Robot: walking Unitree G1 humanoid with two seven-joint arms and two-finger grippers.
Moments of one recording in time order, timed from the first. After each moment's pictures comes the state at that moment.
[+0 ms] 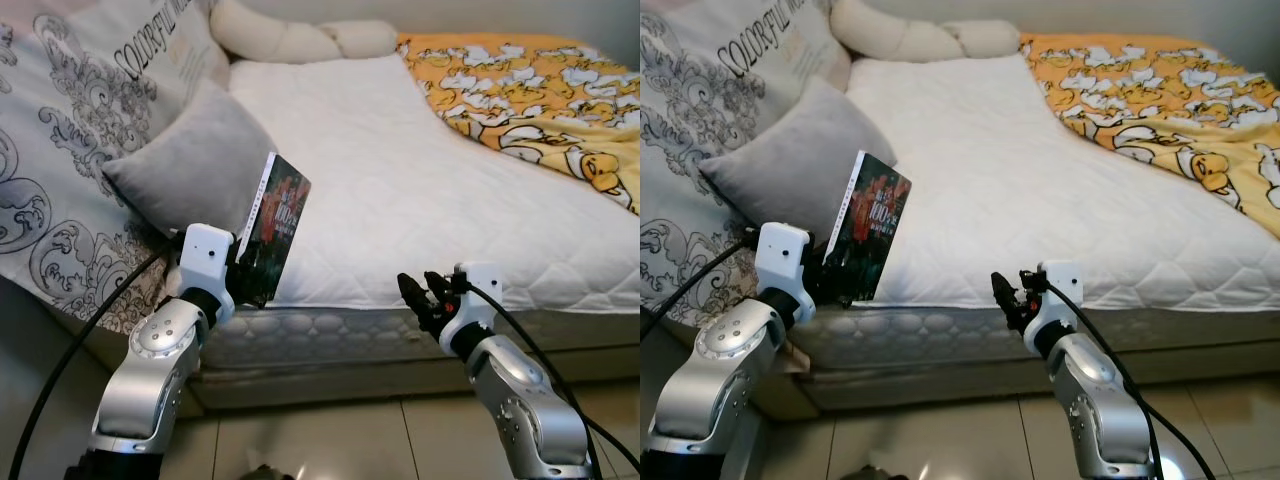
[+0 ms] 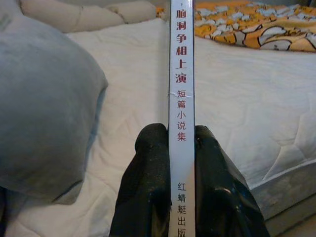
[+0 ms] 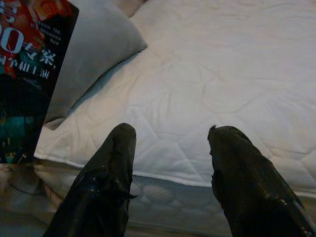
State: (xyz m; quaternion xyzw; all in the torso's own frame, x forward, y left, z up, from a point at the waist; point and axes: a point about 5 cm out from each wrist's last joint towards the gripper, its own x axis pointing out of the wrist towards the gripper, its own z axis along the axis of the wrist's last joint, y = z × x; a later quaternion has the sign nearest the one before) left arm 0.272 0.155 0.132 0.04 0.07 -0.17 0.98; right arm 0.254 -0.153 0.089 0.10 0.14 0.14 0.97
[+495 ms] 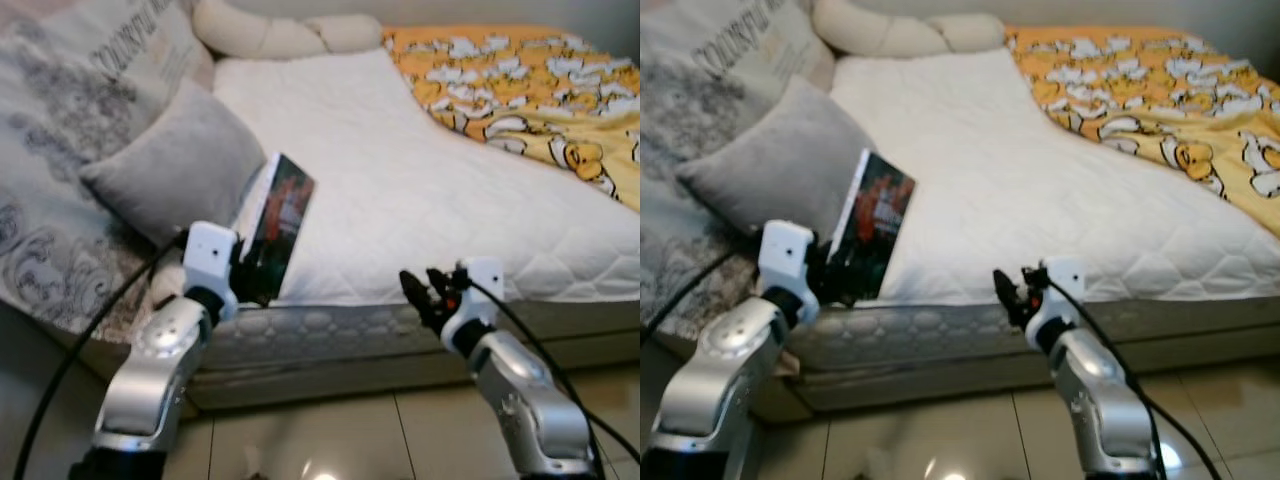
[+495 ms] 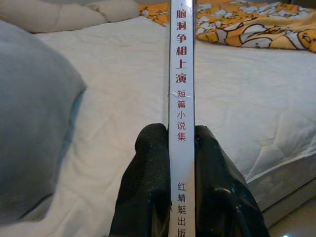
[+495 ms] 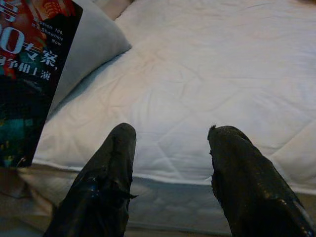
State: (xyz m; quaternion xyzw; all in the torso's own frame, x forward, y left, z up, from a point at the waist) left arm 0.273 0.148 0.131 0.04 0.07 -0.18 0.98; right arm 0.257 -0.157 0.092 0.10 0.14 0.14 0.98
